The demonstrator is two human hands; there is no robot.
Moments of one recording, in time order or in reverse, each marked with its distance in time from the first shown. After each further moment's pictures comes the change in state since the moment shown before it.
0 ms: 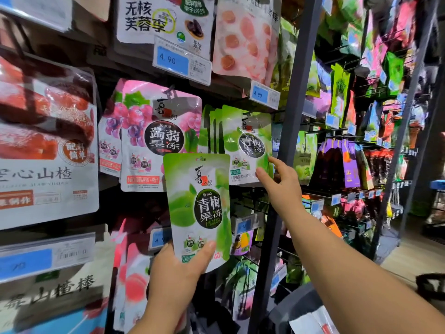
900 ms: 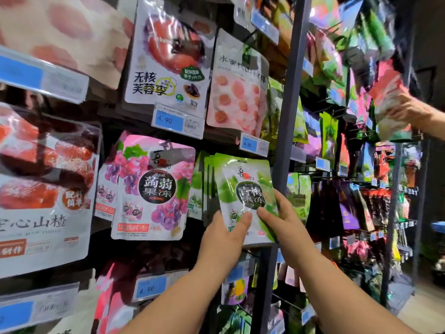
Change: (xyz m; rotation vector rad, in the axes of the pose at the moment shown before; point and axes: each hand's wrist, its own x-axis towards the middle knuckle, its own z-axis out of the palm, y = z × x) left_hand 0.068 0.097 0.076 0.014 -0.136 0.101; right_hand -0.002 -0.024 -0.037 0.592 -0.270 0.062
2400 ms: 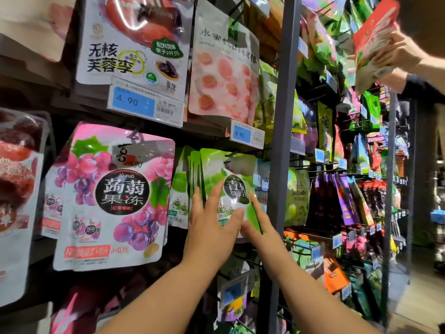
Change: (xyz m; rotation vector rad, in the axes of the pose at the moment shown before) left_hand 0.068 -0.030 0.013 0.202 -0.029 0.176; right_hand 0.032 0.055 0.013 -0.258 -0.031 -0.031
